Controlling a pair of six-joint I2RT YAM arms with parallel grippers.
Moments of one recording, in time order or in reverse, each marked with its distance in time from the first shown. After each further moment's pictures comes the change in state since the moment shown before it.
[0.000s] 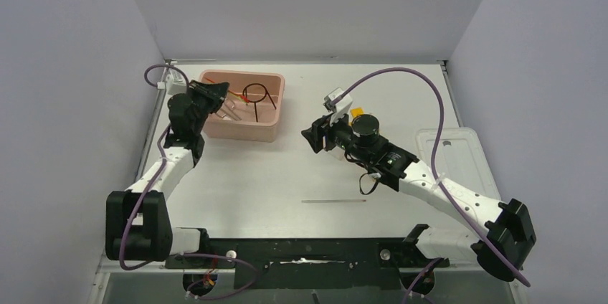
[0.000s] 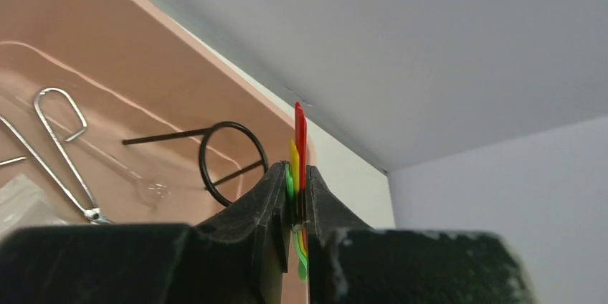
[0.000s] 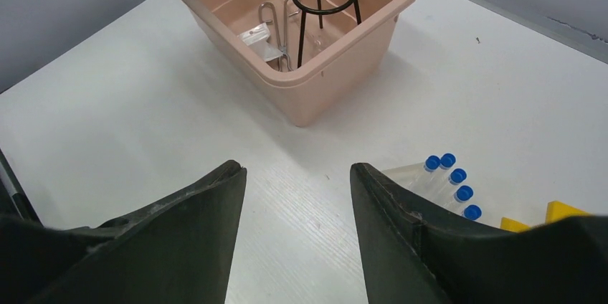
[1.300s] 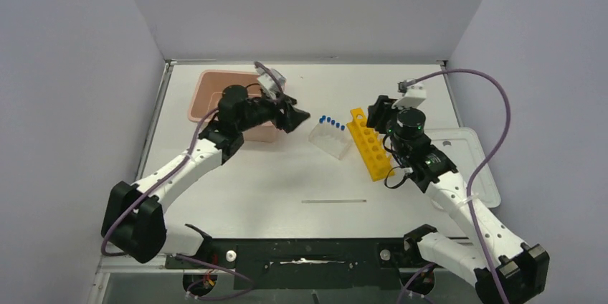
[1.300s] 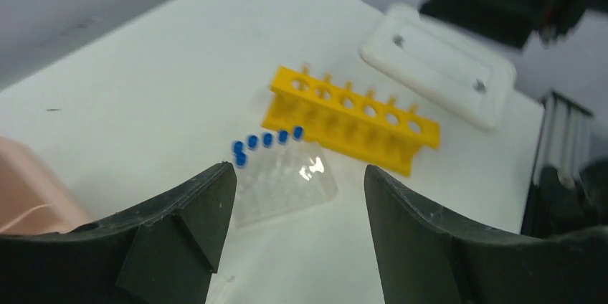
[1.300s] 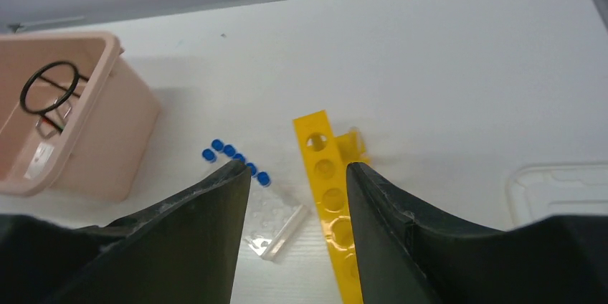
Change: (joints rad) left arm -0.414 0.031 0.288 -0.320 0.285 0.762; right arm -0.313 -0.183 -0.055 -0.183 0.314 0.183
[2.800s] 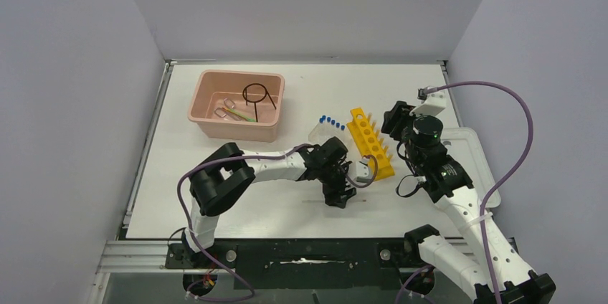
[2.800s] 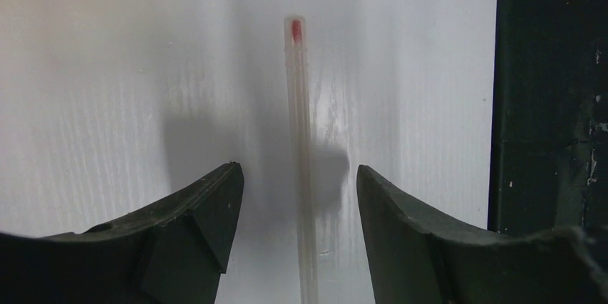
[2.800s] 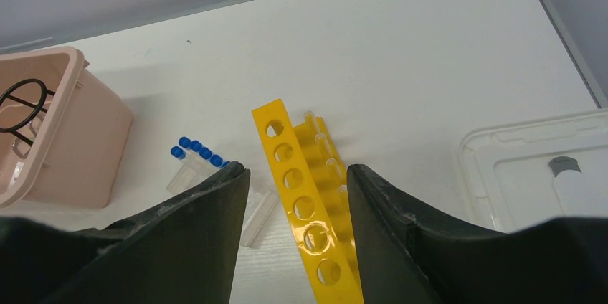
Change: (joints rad) left arm -0.558 0.652 0.273 -0.534 0.098 0.572; right arm -0.128 -0.159 -0.014 -0.161 0.020 0.046
